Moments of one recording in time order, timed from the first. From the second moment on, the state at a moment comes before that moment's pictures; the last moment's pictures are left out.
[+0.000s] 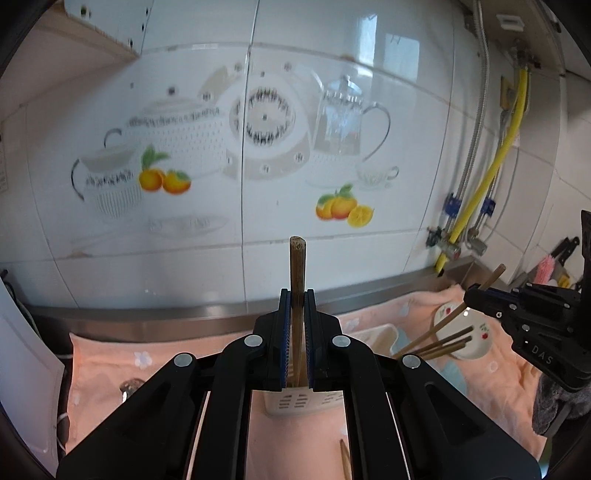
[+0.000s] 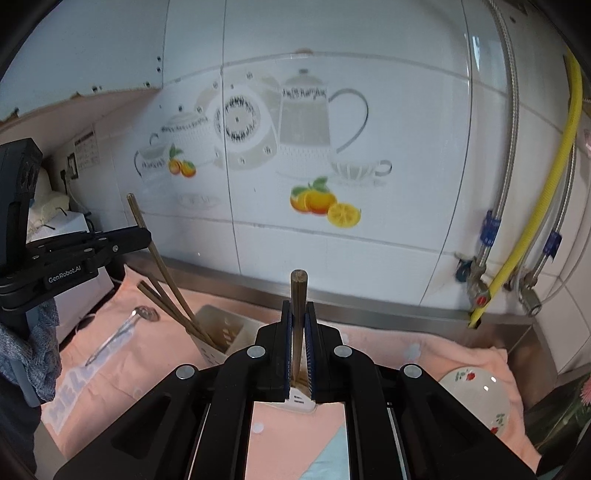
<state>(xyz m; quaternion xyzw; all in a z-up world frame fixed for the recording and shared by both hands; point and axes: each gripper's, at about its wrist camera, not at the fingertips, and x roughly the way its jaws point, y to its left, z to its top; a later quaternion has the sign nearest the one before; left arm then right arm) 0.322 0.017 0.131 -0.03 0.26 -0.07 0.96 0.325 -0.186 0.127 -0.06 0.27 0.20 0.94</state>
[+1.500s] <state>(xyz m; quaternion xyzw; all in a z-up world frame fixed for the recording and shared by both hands) 0.304 0.020 0.095 -0.03 0.31 -0.06 0.95 0.309 -0.190 0.099 -0.05 0.29 0.19 0.94</state>
